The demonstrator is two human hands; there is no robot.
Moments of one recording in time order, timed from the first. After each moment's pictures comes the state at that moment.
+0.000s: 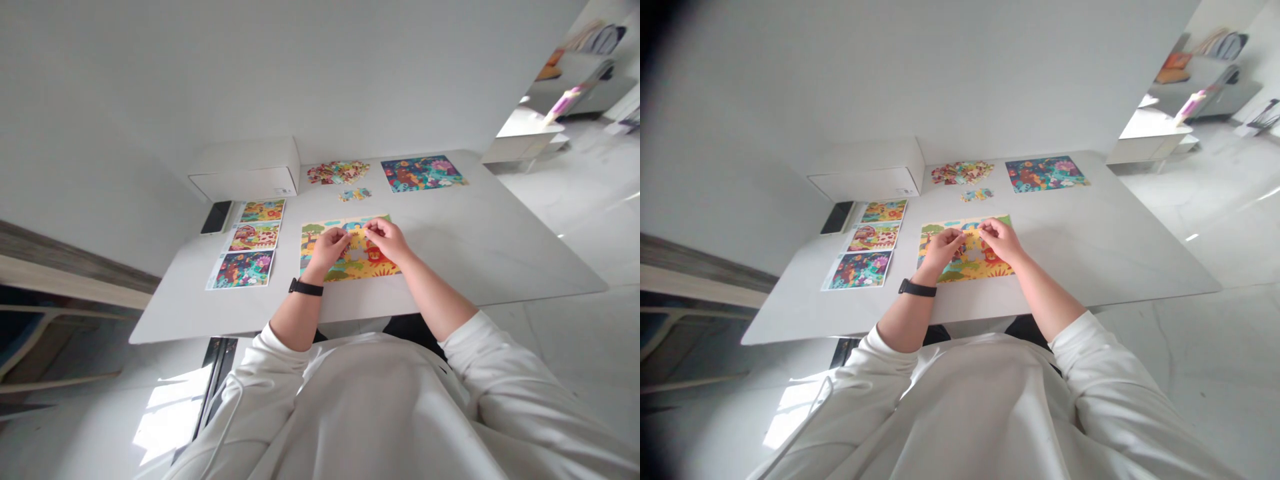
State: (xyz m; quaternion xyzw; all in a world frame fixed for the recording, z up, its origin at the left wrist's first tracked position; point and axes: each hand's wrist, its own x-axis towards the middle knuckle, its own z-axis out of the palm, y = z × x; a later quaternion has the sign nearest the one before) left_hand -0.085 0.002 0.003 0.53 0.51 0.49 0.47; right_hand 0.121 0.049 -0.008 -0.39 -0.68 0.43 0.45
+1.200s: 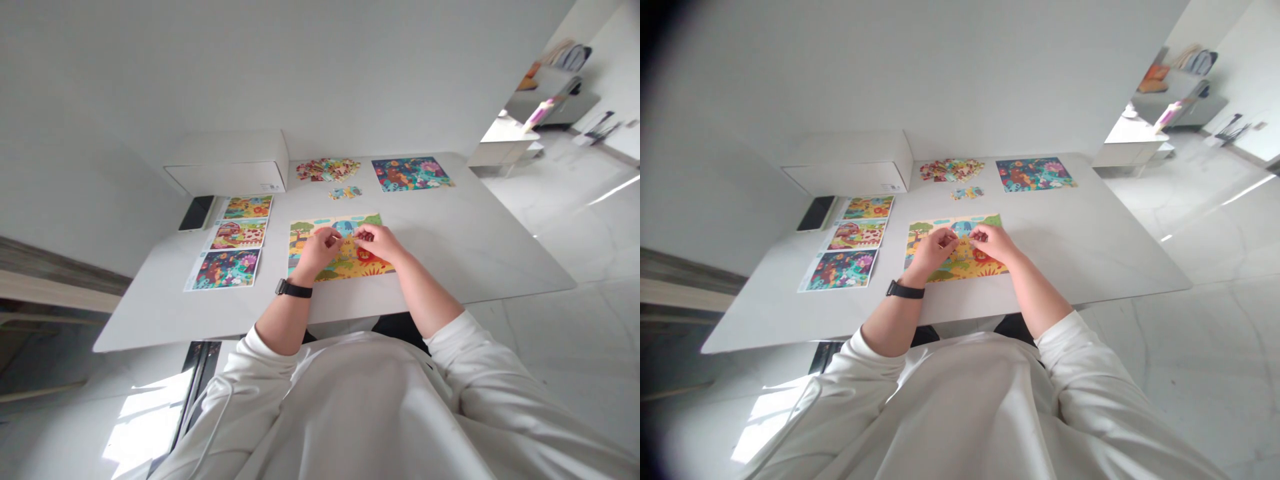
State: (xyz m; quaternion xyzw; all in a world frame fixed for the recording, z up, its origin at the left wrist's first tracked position) left_hand -0.093 0.002 -0.005 0.67 0.55 0.40 0.29; right_hand 0.137 0.053 -0.006 -0.41 -0.77 0.35 0.33
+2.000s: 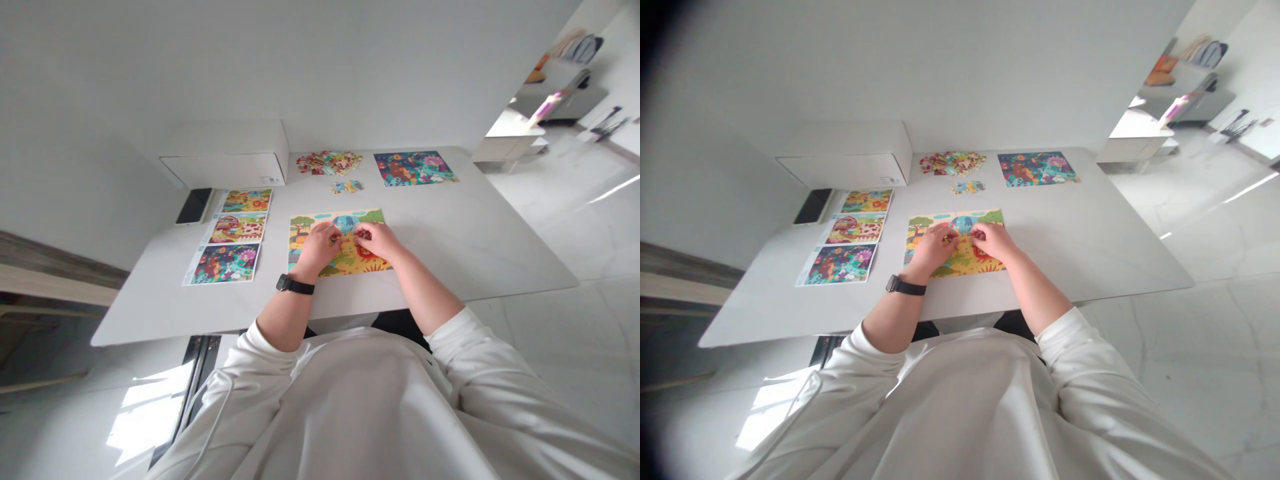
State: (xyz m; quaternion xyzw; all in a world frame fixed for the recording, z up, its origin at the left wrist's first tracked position) left_hand -0.093 0.004 -0.005 0.75 0.57 0.32 0.15; right_hand 0.132 0.051 -0.006 -0.44 -0.81 0.27 0.29
